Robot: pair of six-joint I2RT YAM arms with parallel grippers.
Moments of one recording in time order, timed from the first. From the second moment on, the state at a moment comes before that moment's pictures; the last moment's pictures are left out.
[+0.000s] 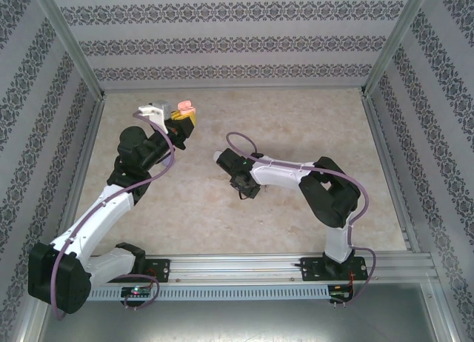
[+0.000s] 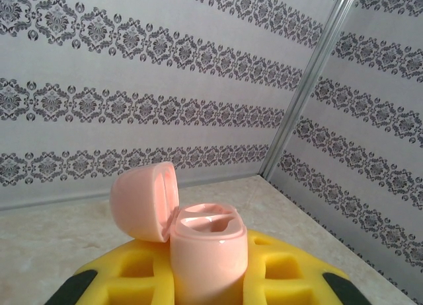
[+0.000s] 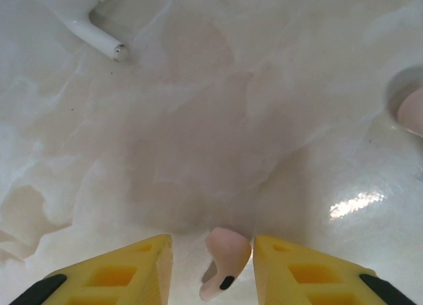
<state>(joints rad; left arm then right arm) -0.30 1.08 0.78 0.35 0.27 -0.31 0.83 1.92 1.25 -0.68 0.19 1.45</state>
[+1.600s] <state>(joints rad) -0.31 1.08 0.78 0.36 0.27 -0.32 0.80 2.07 1.47 -0.87 0.08 0.94</state>
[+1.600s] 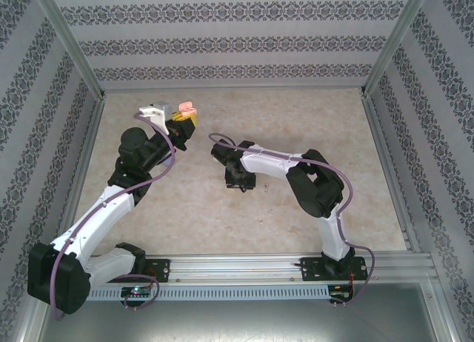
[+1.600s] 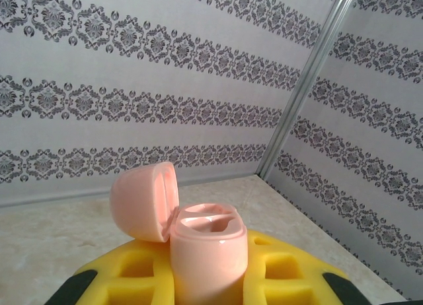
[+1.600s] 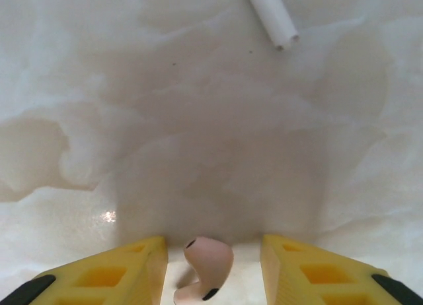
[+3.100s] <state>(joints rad) -0.32 1.07 0.73 0.40 0.27 -0.32 0.80 2.03 1.42 -0.81 0.04 1.36</state>
